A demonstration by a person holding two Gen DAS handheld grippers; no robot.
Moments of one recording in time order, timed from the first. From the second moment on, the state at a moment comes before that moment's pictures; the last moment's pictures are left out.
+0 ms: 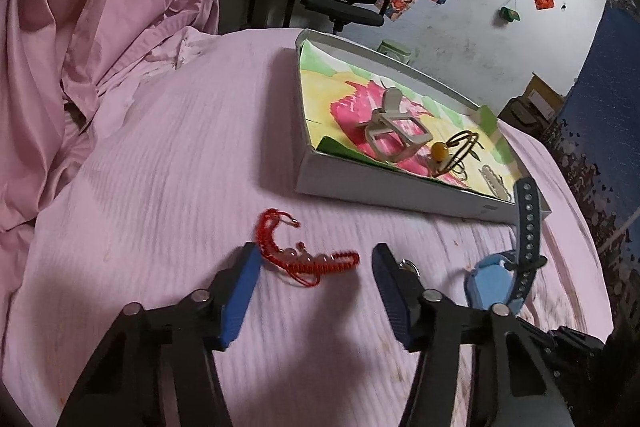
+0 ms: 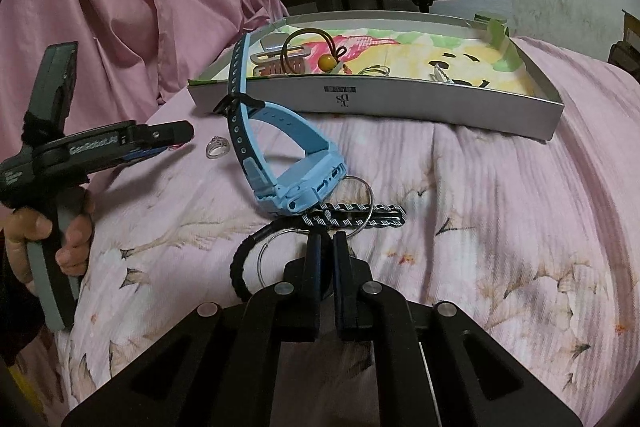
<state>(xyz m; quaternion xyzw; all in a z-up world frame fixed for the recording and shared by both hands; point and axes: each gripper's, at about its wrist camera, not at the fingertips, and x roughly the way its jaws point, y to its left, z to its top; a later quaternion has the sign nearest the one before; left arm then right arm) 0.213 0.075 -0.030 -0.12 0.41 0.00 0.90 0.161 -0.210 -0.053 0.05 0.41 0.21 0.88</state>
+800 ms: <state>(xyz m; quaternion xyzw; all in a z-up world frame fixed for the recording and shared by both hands) 0.185 0.041 -0.025 -0.06 0.41 -0.06 0.91 0.140 -0.226 -0.042 0.05 0.39 0.20 0.90</state>
